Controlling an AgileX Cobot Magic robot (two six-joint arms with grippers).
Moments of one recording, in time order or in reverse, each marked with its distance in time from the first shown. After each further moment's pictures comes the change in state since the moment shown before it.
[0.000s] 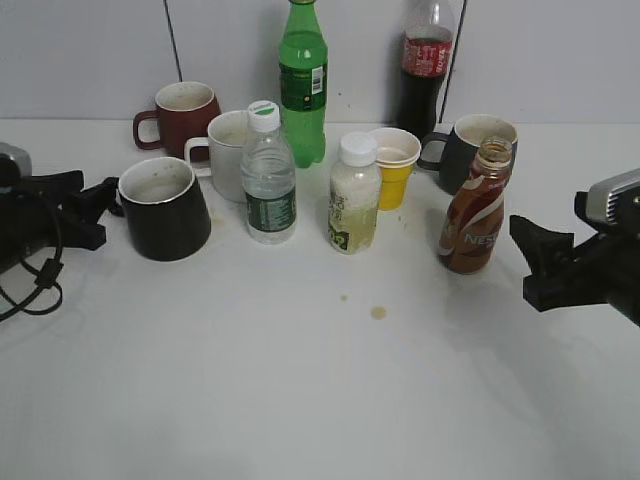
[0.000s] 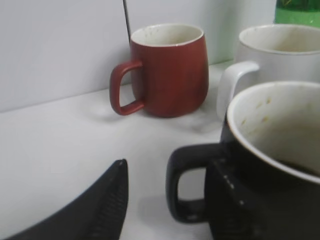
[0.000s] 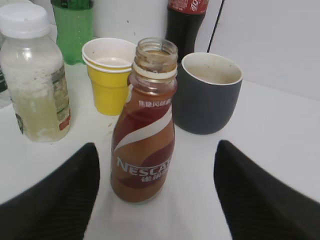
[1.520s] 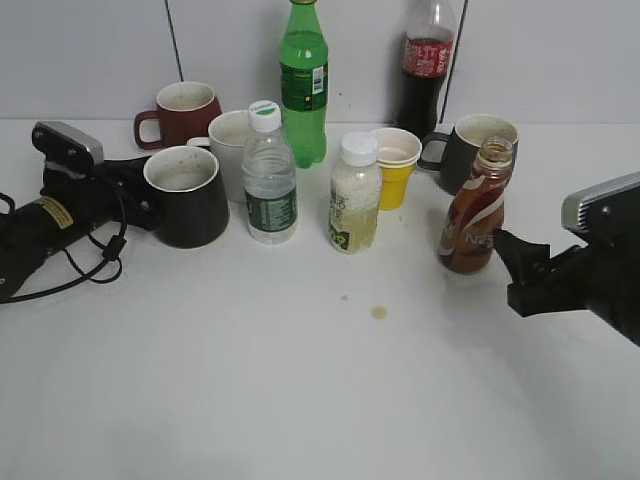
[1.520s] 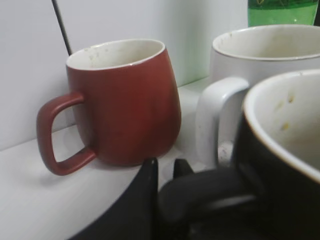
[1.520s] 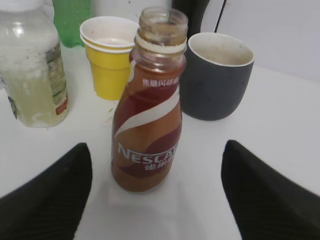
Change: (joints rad) left arm -0.065 0.242 -0.358 0.112 0.015 -0.014; right arm 0.000 0.134 -0.030 0.000 -0.054 0.004
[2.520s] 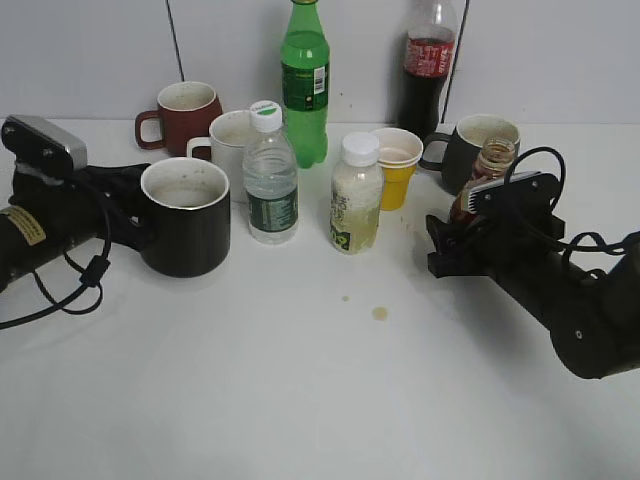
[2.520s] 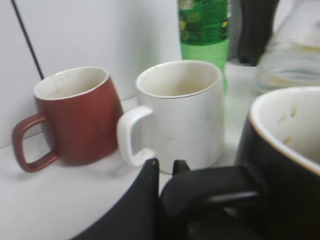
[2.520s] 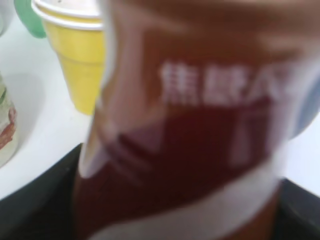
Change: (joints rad) left arm -0.093 -0.315 0.353 -0.080 0.024 0.032; right arm 0.000 0.529 -0.399 -0.007 -0.136 0.054
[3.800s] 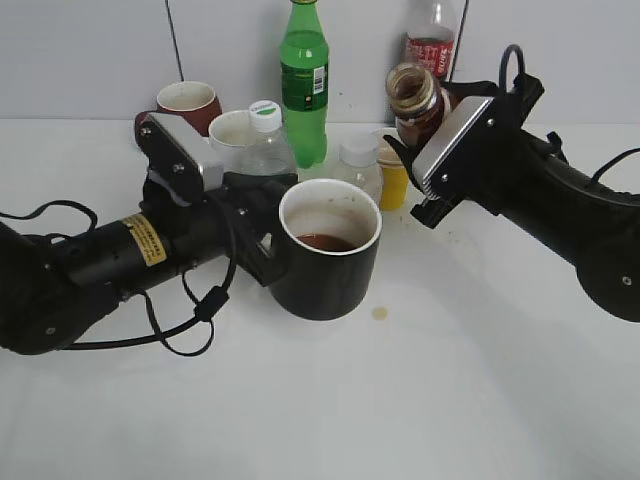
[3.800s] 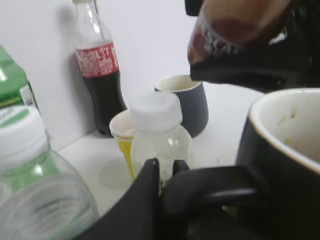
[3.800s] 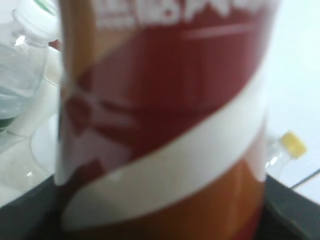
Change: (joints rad) left arm -0.406 -0.056 -0.044 -0.071 0.006 0.001; right arm 0.035 -0.314 -0.032 -0.319 0.031 -0.594
